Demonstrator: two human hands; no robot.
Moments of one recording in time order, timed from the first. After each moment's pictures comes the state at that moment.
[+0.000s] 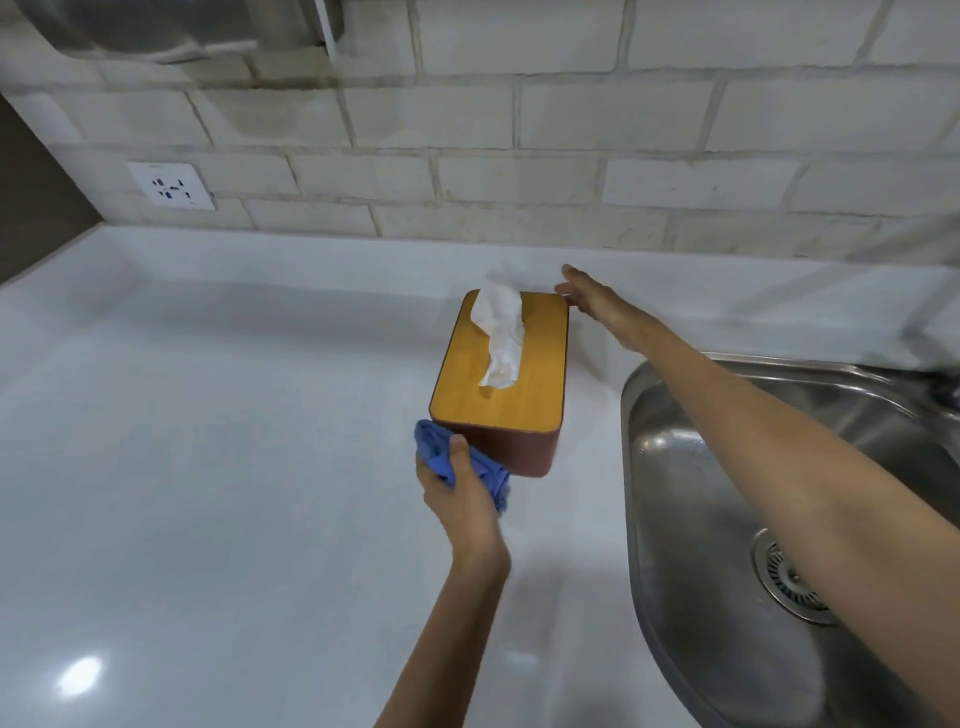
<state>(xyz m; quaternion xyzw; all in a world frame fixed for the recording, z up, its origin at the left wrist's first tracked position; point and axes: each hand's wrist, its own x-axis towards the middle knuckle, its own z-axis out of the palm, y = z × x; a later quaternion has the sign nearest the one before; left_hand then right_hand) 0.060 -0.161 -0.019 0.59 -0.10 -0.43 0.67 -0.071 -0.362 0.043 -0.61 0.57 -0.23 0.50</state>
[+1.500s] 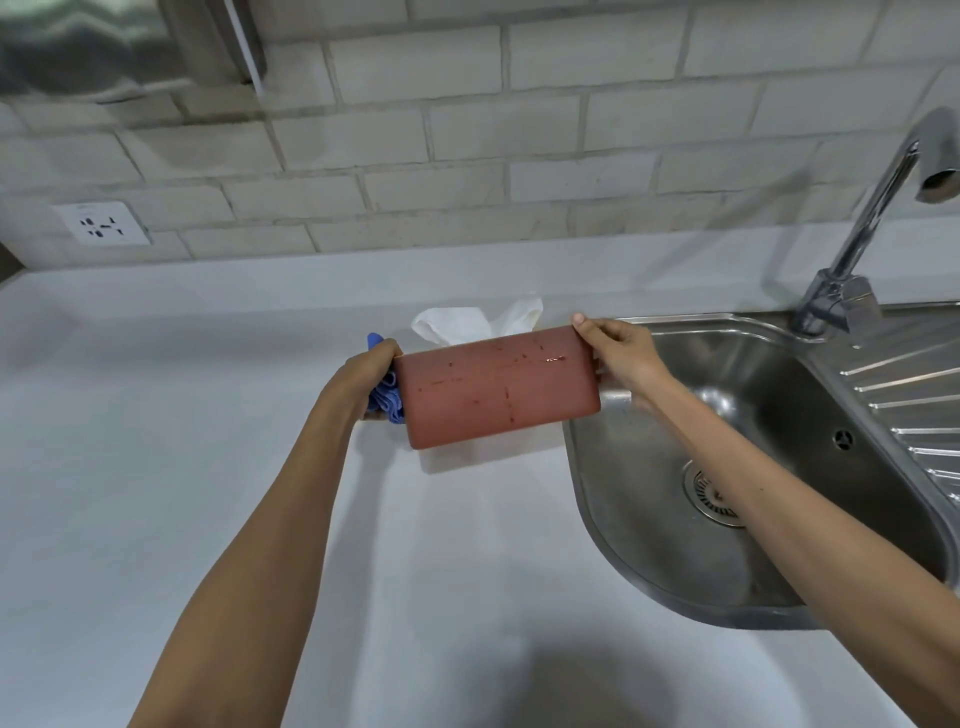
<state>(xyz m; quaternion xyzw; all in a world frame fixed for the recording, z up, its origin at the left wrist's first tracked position) 0.140 -0.216 0.055 0.74 -0.39 -0.49 0.27 -0.132 -0.202 0.036 -0.45 0.58 -0.51 0.46</state>
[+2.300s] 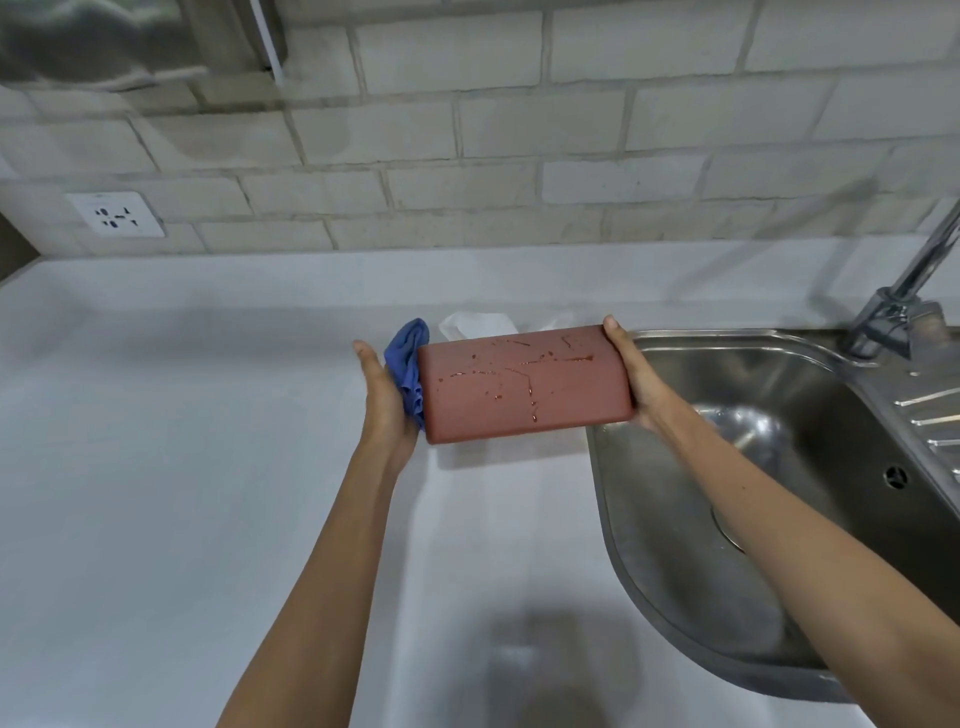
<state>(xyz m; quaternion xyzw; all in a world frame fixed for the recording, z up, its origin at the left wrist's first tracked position) 0.126 -0.214 0.025 0.47 -0.35 -0.58 0.57 -0.129 -0.245 0.005 -0.39 0.47 -0.42 0.67</state>
